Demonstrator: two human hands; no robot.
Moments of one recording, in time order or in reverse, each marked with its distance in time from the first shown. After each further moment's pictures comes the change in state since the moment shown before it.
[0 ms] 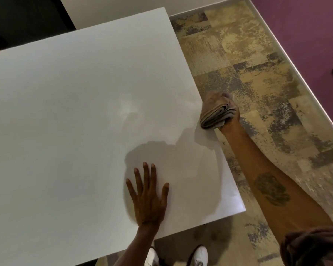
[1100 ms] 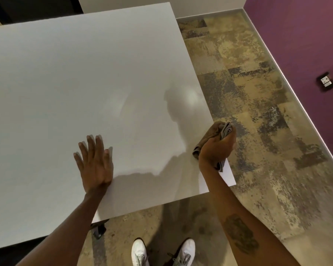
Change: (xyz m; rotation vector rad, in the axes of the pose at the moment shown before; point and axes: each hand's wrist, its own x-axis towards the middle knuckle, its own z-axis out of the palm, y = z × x) left_hand 0.009 -0.121 -0.046 -0.103 0.147 -0.216; right_hand -0.099 0.128 -0.077 -0.871 0.798 -0.883
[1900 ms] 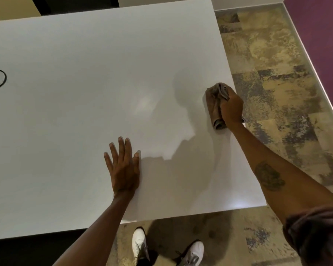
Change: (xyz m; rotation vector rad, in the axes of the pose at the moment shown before) left_hand 0.008 -0.008 0.000 0.072 -0.005 0.006; right_hand 0.058 -0.080 0.135 -0.041 -0.755 -0.378
